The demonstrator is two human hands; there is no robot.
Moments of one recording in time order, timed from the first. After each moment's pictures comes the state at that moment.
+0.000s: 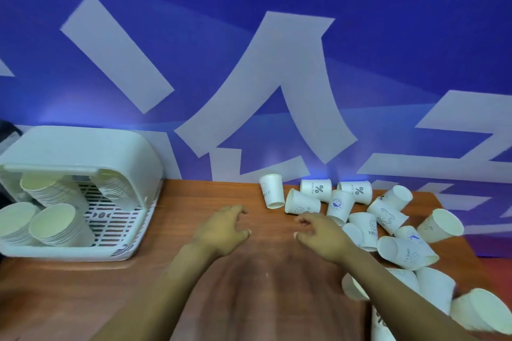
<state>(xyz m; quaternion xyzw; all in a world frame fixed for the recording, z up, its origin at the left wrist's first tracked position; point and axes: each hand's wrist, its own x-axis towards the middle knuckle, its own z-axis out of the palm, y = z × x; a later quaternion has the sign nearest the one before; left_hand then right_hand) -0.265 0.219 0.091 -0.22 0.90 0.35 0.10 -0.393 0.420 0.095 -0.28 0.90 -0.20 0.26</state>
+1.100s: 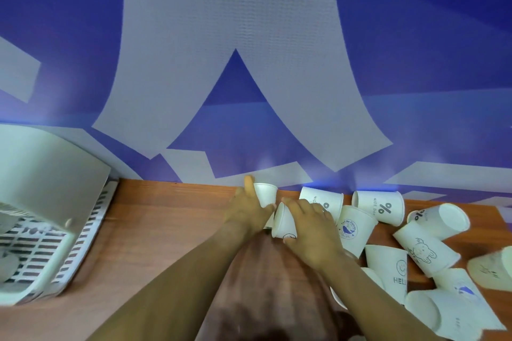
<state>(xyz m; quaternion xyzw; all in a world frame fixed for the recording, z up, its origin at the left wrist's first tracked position) -0.461 0.237 -0.017 -0.37 0.84 0.40 0.07 -0.519 0.381 -0.003 -0.39 0.91 -0.04 0.16</state>
